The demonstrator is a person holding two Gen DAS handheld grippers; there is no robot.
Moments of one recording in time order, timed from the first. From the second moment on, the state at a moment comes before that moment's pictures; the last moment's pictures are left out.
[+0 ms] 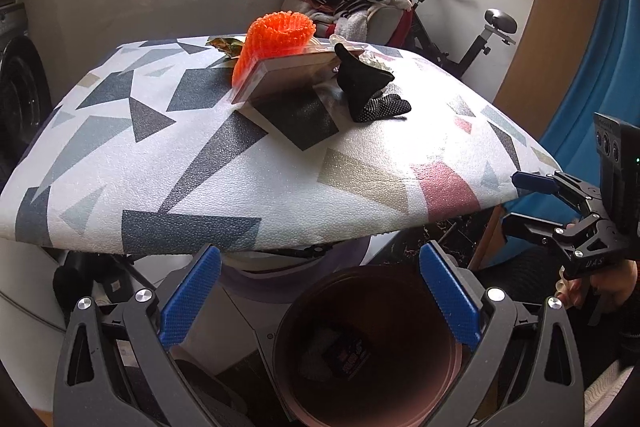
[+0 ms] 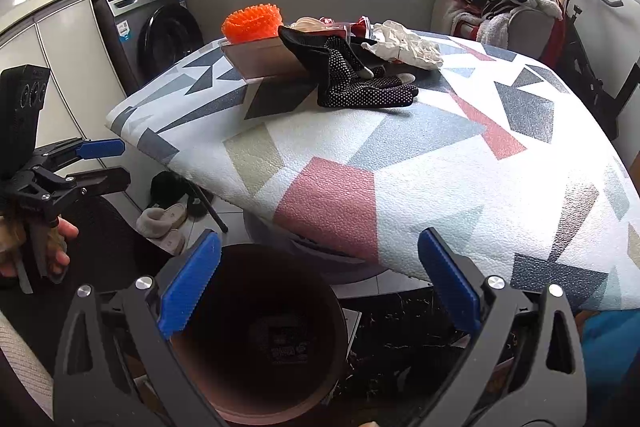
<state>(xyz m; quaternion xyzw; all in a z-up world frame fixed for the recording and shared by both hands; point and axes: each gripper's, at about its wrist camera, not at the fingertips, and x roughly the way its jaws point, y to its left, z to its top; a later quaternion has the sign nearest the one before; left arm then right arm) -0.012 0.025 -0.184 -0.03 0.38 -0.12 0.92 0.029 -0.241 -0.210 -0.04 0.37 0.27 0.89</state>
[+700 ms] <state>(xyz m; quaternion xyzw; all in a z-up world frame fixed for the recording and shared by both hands) 0.006 0.047 -0.145 -0.02 0.34 -0.11 0.93 0.039 -0.250 -0.204 -0.02 0.37 0.26 0.89</state>
